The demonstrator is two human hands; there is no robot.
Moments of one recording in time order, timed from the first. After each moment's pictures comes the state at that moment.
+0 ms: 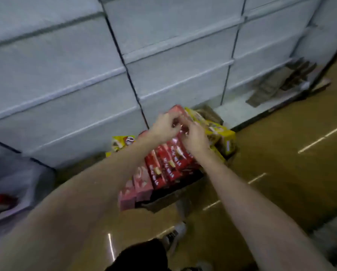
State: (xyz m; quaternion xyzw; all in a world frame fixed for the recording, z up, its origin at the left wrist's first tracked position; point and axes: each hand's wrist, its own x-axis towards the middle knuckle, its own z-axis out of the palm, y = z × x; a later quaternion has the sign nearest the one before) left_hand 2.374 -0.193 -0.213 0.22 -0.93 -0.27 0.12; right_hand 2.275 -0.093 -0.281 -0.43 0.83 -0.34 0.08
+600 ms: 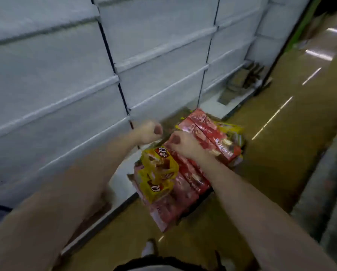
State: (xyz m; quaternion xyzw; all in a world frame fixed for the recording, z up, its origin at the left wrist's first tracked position) left_hand 2.468 -0.391 -0.235 0.12 -0.96 -0.26 -0.09; right_hand 2.402 -0.214 -0.265 -0.37 0.86 -0.31 0.17
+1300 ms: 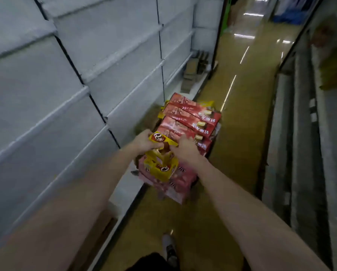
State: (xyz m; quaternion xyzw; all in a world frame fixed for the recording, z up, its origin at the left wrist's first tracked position) left_hand 2.538 -0.381 -0.268 0.16 -0.89 -0.41 -0.15; right_hand 2.527 -0.192 -0.274 -0.09 0.94 -0.30 0.15
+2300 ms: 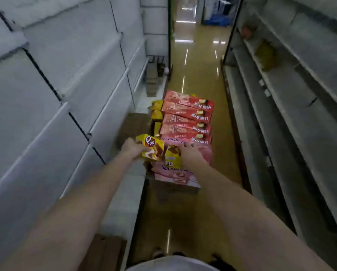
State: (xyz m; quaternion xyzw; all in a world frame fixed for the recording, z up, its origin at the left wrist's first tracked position) left_hand 2.548 -0.502 -0.302 0.19 -0.85 -0.47 -0.15; right_hand 2.607 -0.274 -0.291 0.01 0.98 -0.08 0.17
